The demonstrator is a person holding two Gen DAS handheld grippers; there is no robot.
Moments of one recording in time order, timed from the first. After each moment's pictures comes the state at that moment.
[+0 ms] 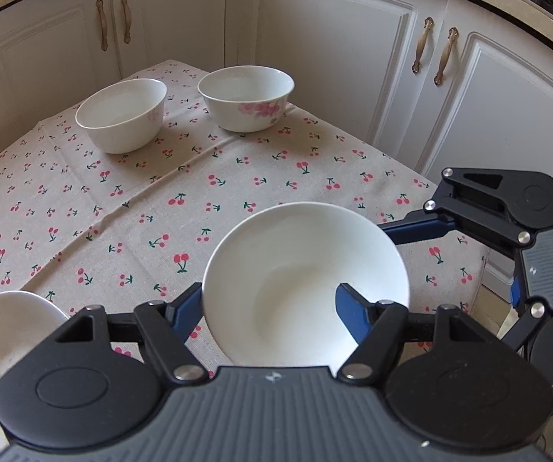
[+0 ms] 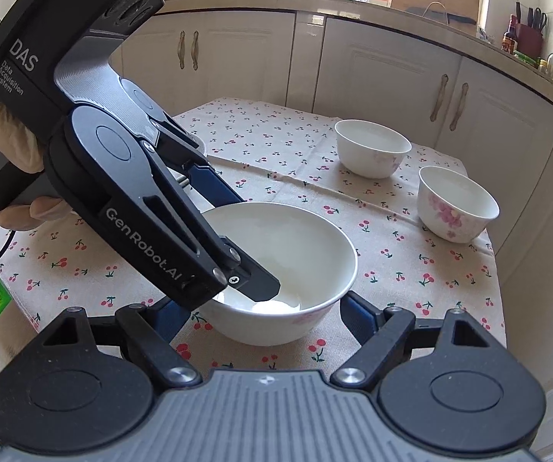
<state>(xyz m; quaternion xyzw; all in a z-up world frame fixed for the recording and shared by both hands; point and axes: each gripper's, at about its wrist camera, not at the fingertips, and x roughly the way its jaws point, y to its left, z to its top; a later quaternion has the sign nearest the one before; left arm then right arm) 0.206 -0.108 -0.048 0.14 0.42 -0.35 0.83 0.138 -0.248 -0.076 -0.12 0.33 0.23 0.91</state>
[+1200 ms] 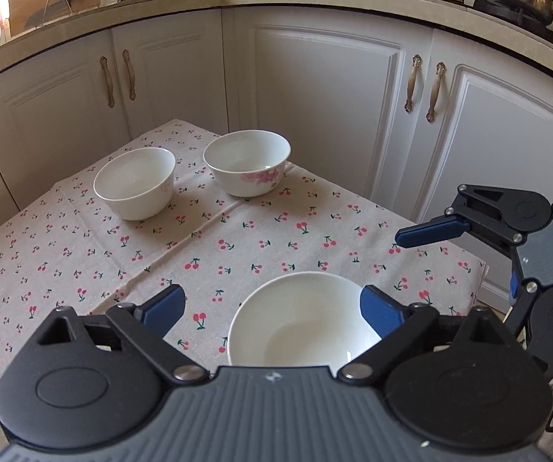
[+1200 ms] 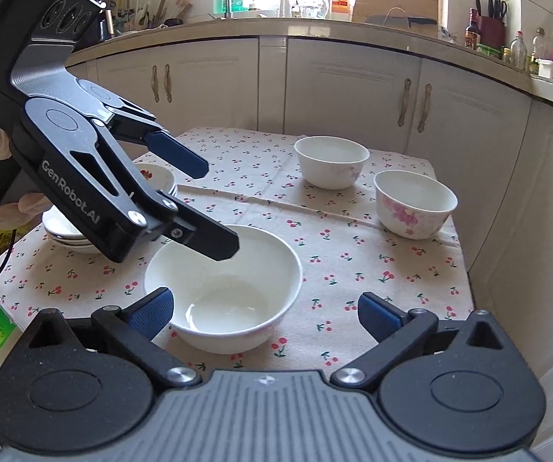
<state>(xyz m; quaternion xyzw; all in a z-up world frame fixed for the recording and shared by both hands) 0.201 -0.112 -0.004 0.15 0.35 -0.35 0.86 0.129 -0.289 -0.057 -0.07 0.30 0.20 0.93</state>
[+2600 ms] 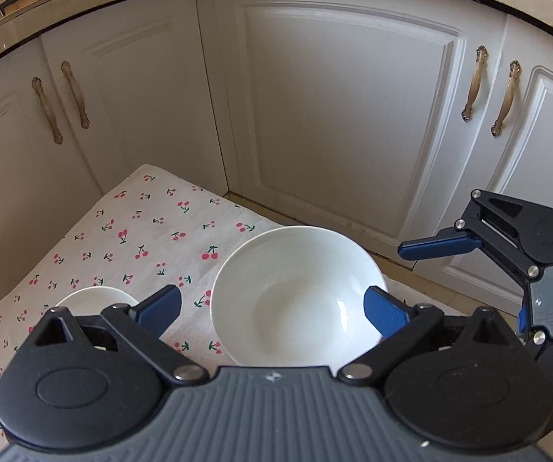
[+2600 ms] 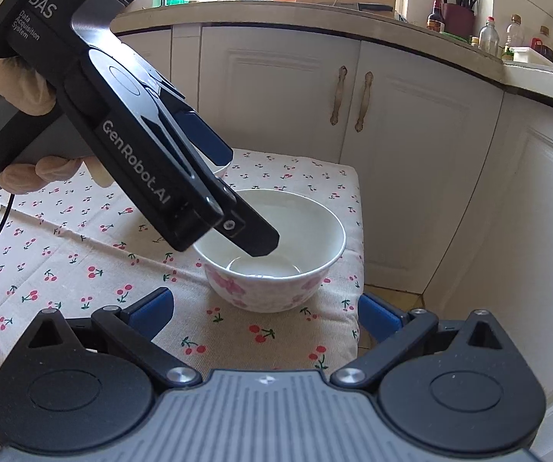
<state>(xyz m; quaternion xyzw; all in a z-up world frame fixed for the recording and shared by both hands) 0.397 -0.245 -0.029 0.20 0.37 -0.37 0.83 0.301 -0.379 -0.093 -0.09 0.29 0.16 0.94</state>
